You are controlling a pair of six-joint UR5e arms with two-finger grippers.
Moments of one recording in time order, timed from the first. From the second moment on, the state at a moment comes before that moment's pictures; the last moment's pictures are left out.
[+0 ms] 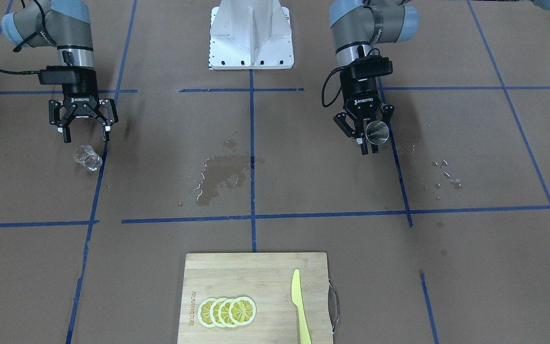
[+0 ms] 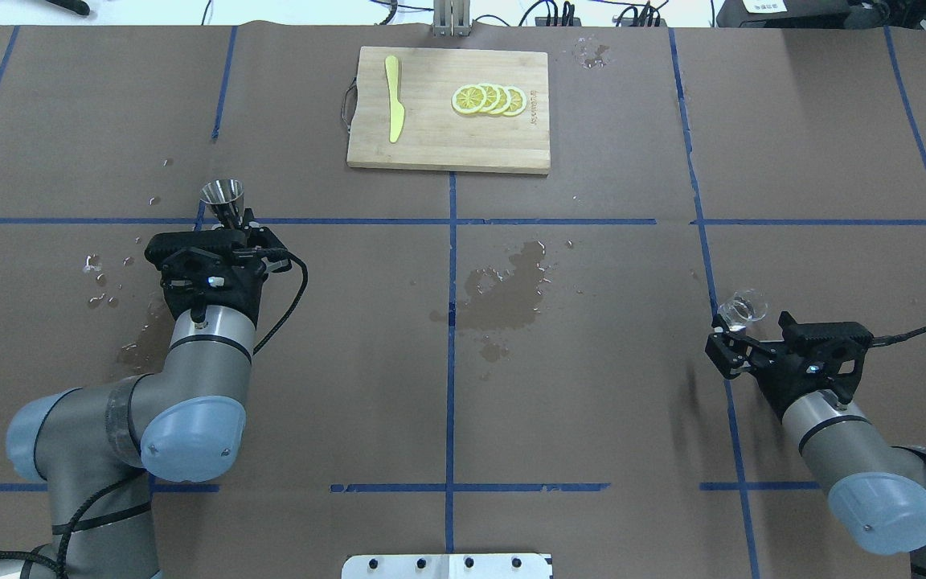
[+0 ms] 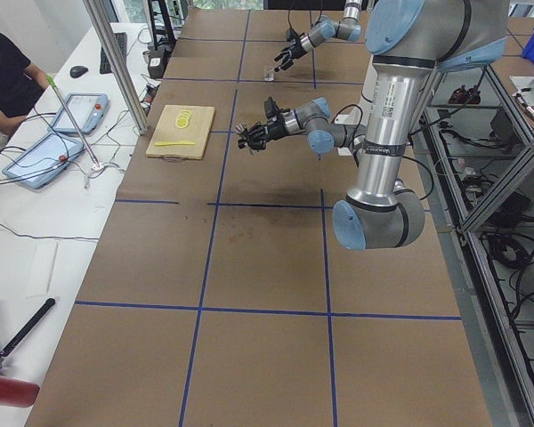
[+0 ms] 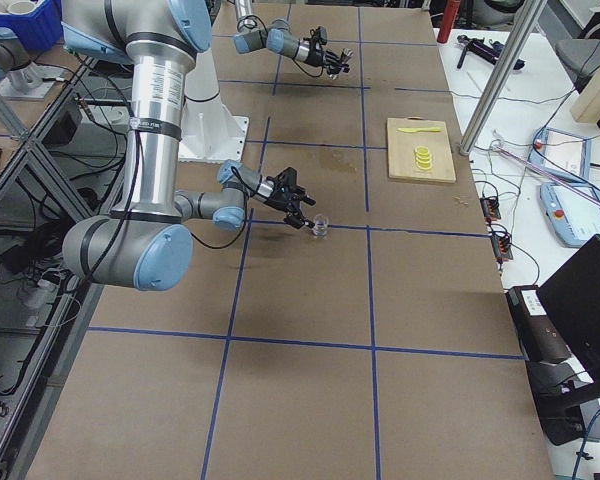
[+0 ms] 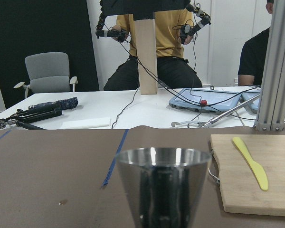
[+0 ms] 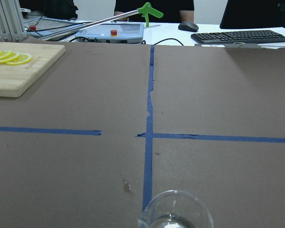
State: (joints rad) left arm -0.31 -1.85 -1.90 -1.84 -0.61 -1.37; right arm 0.20 -1.75 1.84 -0.76 0.74 1.34
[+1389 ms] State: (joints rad) left arm -0.30 -1.85 -1.86 -1.85 -0.61 -1.36; right arm 0.20 -1.68 1.65 -0.61 0.67 1.34
